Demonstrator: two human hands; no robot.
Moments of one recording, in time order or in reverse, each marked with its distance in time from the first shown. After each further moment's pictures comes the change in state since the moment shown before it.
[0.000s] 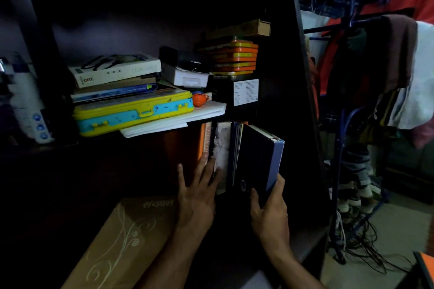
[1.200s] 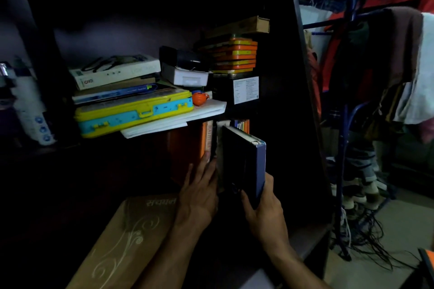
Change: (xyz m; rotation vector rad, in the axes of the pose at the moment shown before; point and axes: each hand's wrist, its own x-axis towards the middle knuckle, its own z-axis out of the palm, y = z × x) left_hand 0.010 -0.009 0.012 -0.128 0.172 0.044; right_hand -0.001 0.005 -0.001 0.006 -0.170 -0.151
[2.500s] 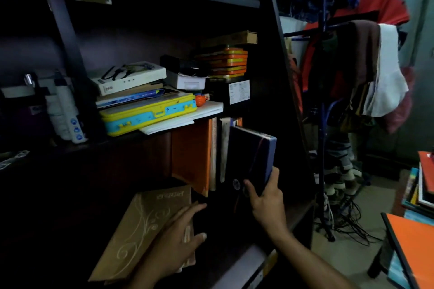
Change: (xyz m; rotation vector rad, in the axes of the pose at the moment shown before) left_hand -0.132 -0.044 -0.053 -0.979 -0.283 -0.102; right_hand -0.025 -0.025 -0.010 0.048 0.138 0.056
